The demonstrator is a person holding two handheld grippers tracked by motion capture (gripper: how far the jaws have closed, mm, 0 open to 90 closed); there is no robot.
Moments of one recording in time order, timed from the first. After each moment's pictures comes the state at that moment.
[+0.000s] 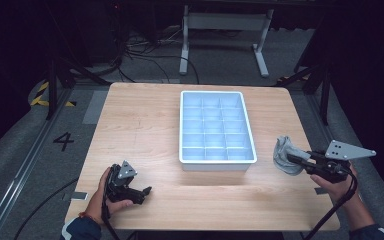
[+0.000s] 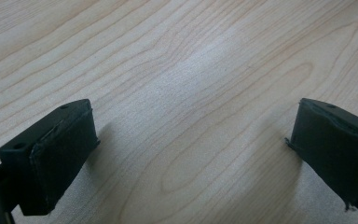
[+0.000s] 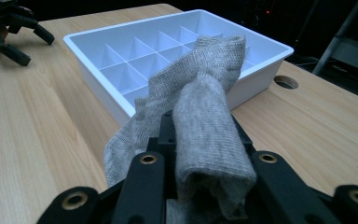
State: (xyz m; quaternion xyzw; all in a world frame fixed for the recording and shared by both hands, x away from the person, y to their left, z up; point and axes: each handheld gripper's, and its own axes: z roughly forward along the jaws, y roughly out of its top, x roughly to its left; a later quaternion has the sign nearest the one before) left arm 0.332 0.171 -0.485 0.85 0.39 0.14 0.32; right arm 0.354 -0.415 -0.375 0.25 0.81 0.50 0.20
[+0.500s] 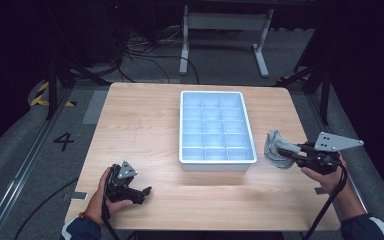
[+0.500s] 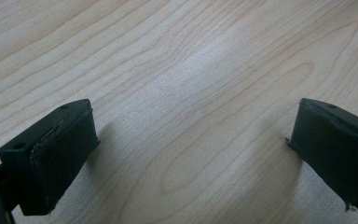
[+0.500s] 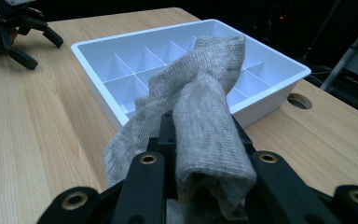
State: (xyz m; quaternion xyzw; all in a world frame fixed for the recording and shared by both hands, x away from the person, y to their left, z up) left arm 0.332 0.171 -0.485 0.85 0.39 0.14 0.32; right arm 0.371 -0.390 -0.363 0.22 0.82 0.49 0.20
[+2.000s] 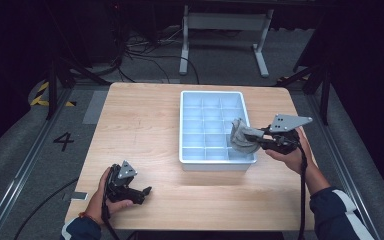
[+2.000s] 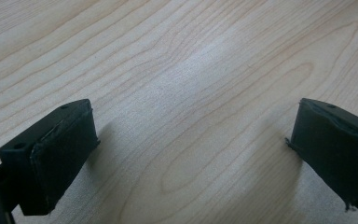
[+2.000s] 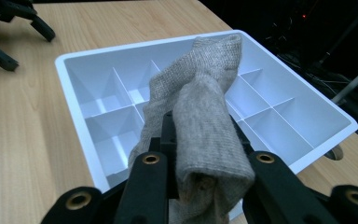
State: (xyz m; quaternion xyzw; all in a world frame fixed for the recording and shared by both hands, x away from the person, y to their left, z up) left arm 0.332 0.171 -0.485 0.85 0.39 0.14 0.32; right arm 0.420 -0.300 -0.351 0.17 0.85 0.45 0.20
